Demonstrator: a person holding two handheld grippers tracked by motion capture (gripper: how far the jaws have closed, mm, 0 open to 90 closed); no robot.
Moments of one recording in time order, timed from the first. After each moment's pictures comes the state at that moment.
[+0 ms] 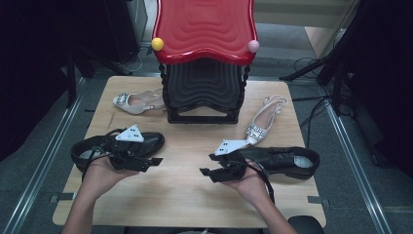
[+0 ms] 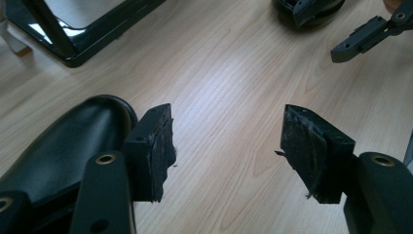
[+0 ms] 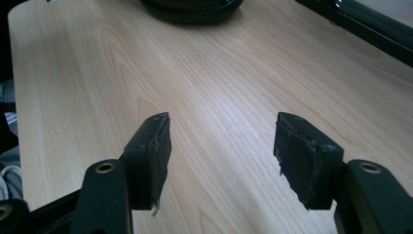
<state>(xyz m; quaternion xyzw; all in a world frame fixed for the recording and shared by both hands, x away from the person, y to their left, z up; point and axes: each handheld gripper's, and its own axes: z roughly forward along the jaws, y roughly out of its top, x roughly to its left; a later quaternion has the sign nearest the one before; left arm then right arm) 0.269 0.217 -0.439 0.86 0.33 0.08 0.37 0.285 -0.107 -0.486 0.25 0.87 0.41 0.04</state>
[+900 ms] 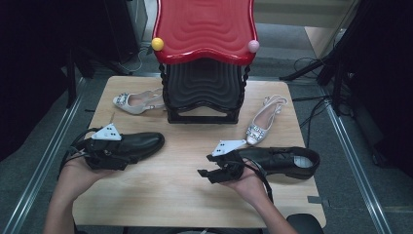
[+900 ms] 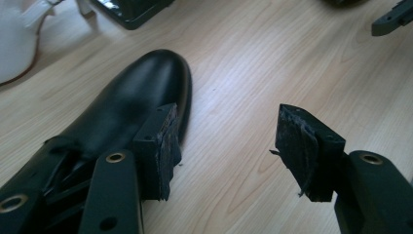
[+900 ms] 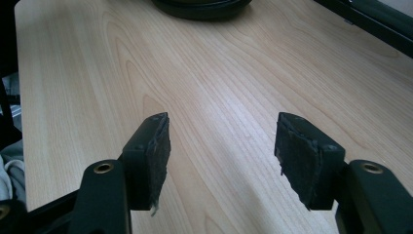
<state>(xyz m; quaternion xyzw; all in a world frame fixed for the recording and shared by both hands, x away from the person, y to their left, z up) 0.260 0.268 -0.429 0.86 0.37 0.10 0.34 0.286 -0.101 -0.489 0.24 0.88 0.41 0.03</state>
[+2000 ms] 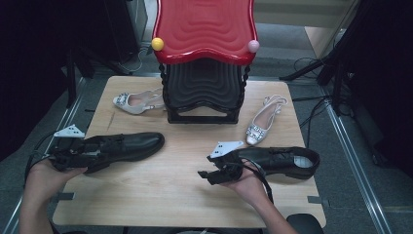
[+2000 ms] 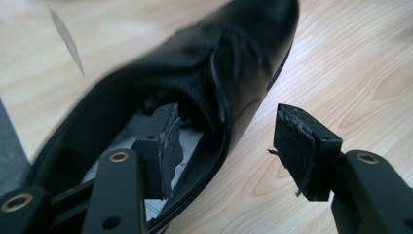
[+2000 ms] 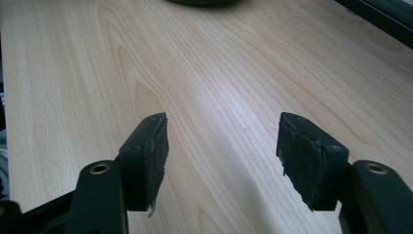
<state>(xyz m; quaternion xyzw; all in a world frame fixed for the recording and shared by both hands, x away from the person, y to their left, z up) 0.258 0.353 -0.453 0.81 0.48 0.11 0.30 0.286 -0.099 -0.494 0.23 0.89 0.39 0.04</state>
